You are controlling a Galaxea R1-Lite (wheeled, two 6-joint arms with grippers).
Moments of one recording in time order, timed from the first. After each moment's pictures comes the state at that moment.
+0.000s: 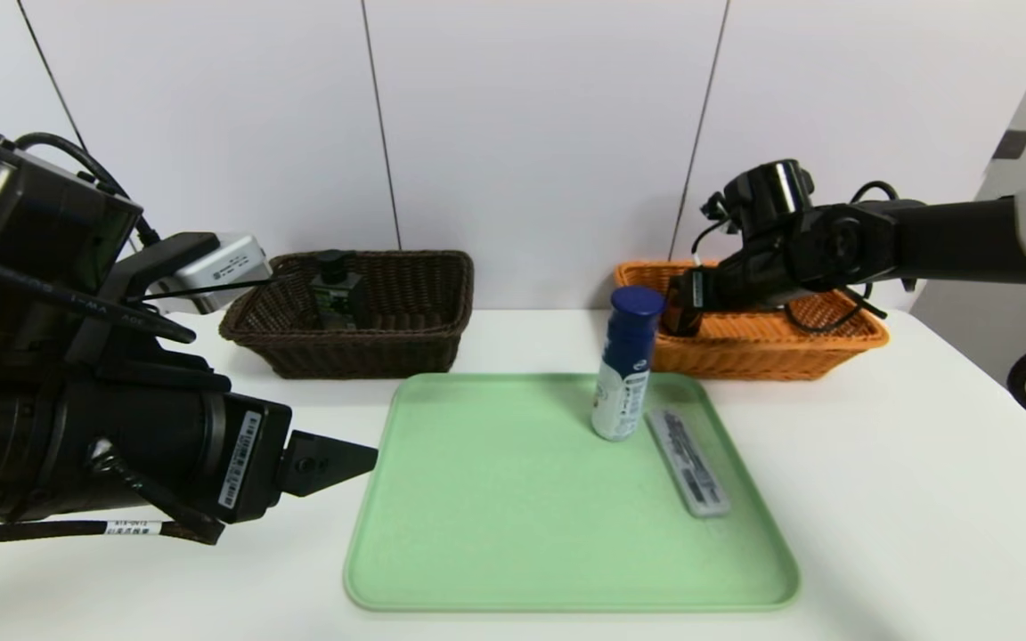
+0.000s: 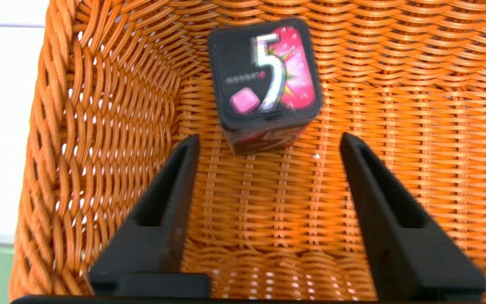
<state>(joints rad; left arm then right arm) -0.66 1.32 -1.11 0.48 0.09 -0.29 0.22 2.18 -1.79 0.29 -0.12 0.13</state>
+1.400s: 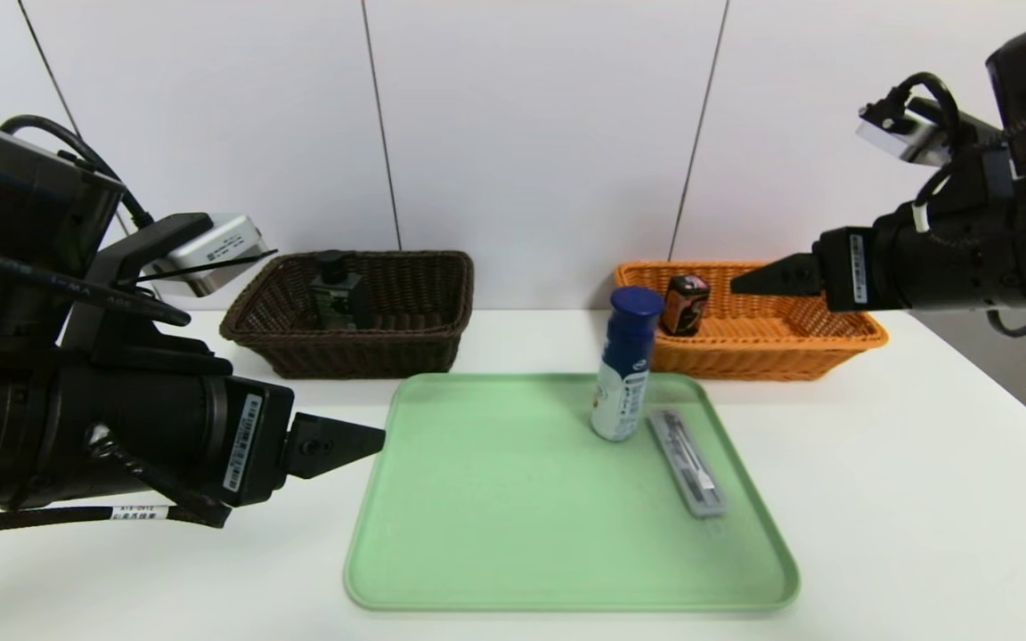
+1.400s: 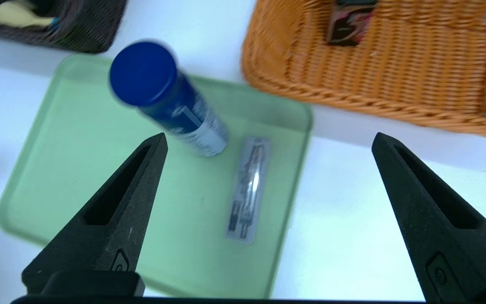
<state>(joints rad) -0.66 1.32 -1.11 0.43 0.08 -0.29 0.35 1.51 -1.32 0.37 0.02 0.14</state>
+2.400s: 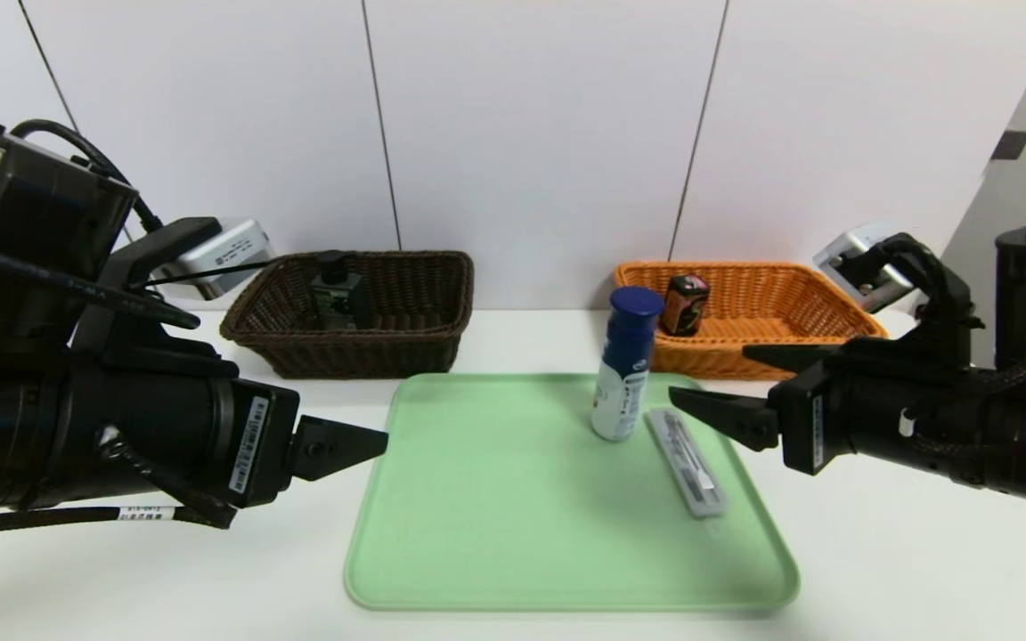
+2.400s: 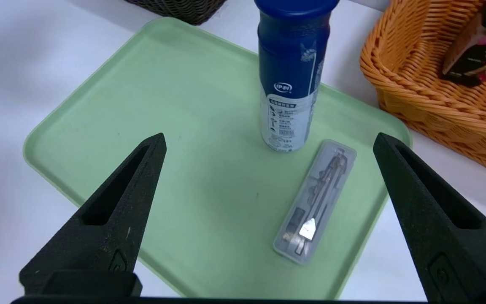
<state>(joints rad) -0.66 1.33 -1.11 0.43 0.08 -0.28 0.52 1.40 -0.74 -0.31 0.08 0.01</state>
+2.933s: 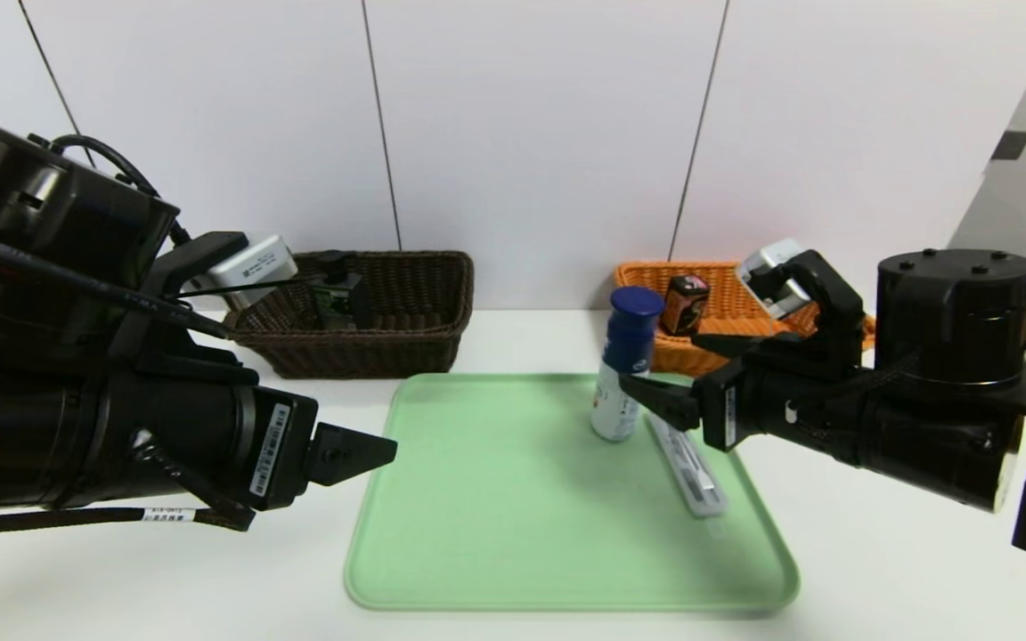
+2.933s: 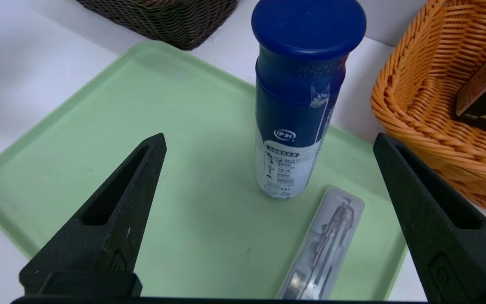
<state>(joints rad) -0.66 1.36 -1.11 0.43 0.08 -0.28 0.54 1.59 -0.70 -0.61 0.06 -0.02</state>
